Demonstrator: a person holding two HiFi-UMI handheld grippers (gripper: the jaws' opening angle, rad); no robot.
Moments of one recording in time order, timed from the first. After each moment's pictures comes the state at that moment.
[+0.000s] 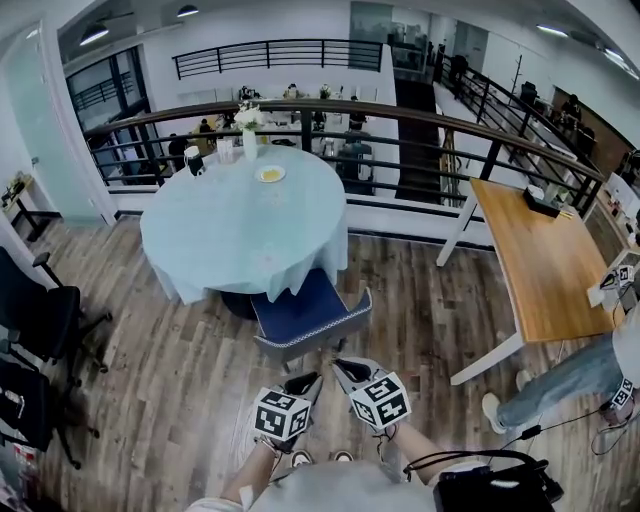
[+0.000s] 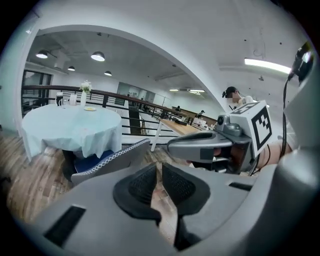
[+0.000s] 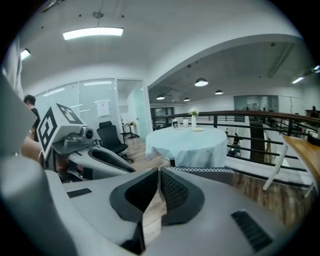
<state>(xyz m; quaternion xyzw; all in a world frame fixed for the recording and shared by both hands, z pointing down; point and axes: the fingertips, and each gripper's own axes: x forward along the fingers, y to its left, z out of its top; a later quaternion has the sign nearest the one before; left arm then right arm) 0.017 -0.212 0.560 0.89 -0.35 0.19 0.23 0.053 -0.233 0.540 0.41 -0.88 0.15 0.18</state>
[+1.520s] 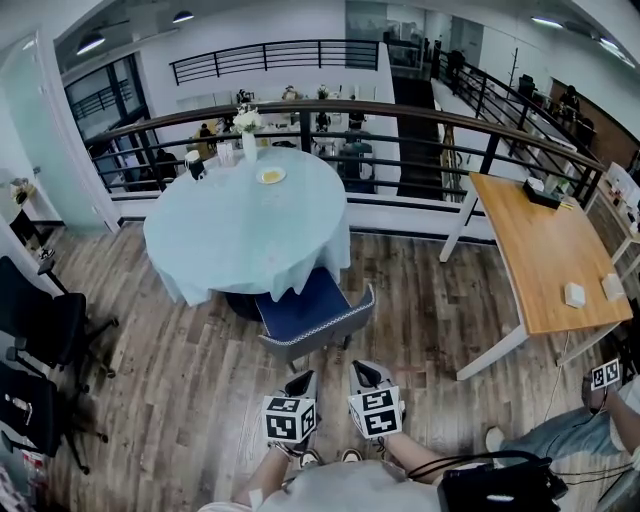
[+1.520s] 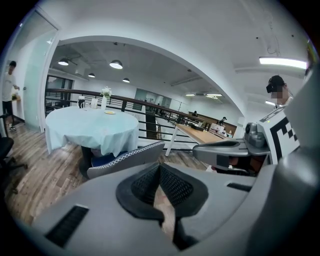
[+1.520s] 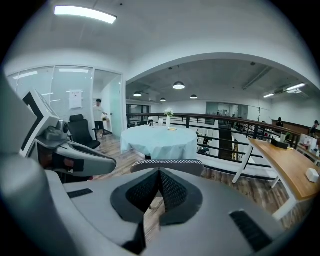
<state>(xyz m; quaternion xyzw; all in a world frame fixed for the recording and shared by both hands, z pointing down) -0.002 -0.213 0.564 0.85 -0.45 0.17 0.24 0.087 -0.219 0.547 0.55 -0.80 0.14 0.20</state>
